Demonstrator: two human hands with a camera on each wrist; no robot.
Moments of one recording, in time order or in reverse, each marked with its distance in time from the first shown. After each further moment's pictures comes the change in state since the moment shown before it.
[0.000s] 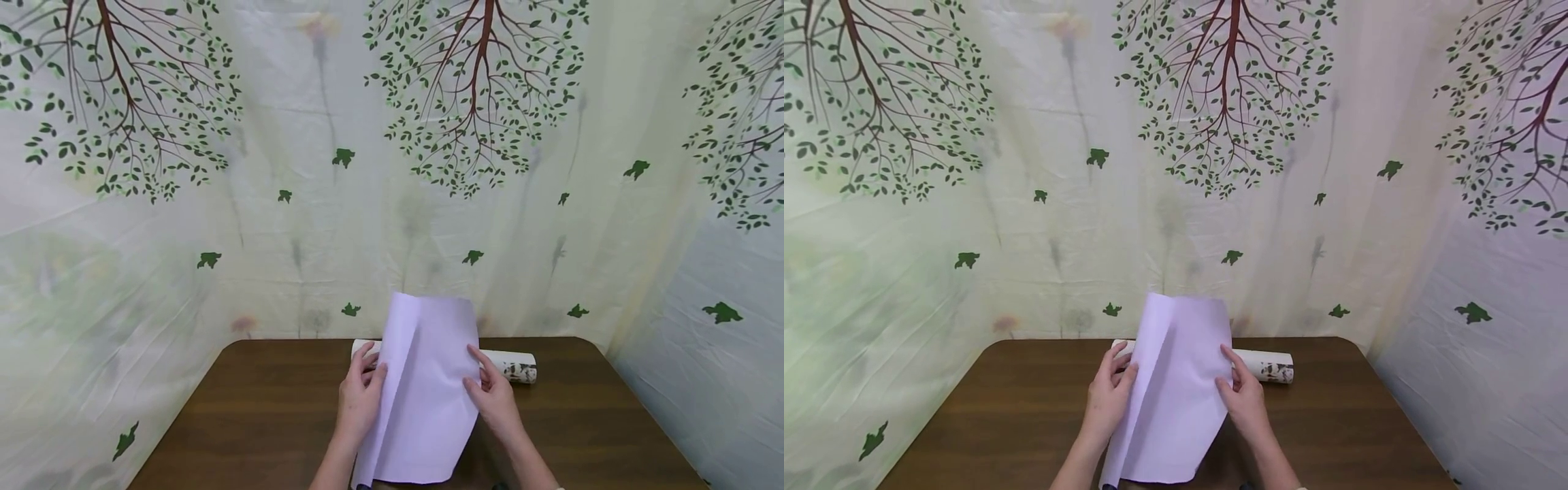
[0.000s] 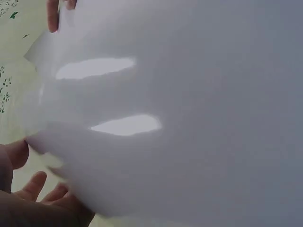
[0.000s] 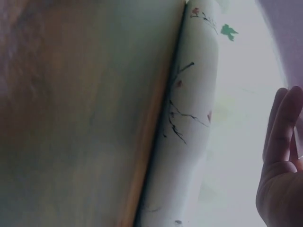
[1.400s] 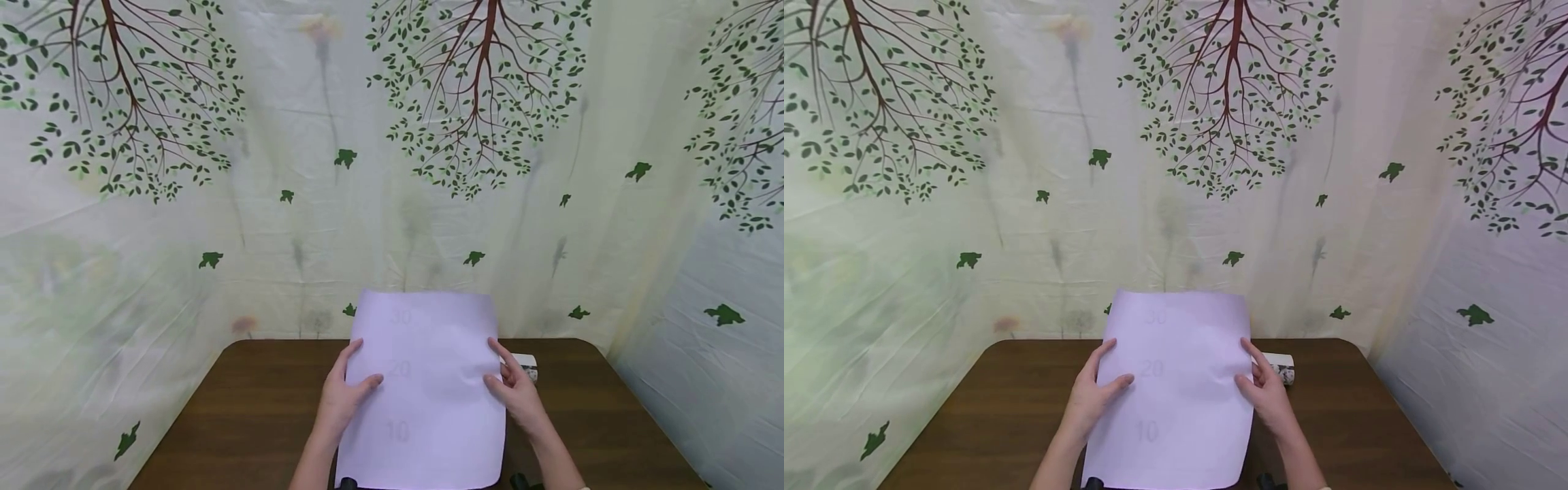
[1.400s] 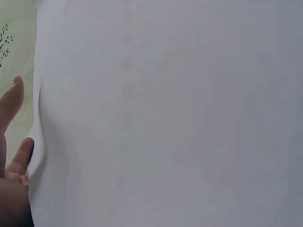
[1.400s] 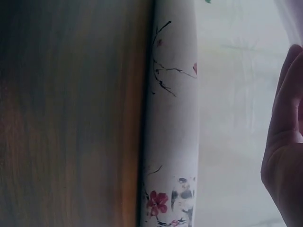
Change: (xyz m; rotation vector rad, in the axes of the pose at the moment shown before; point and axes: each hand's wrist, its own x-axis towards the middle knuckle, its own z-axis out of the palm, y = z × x) left_hand 0.016 -0.022 -0.033 0.007 -0.058 -0.081; right_hand 0.007 0.000 -0.046 0.167 -0.195 -0.040
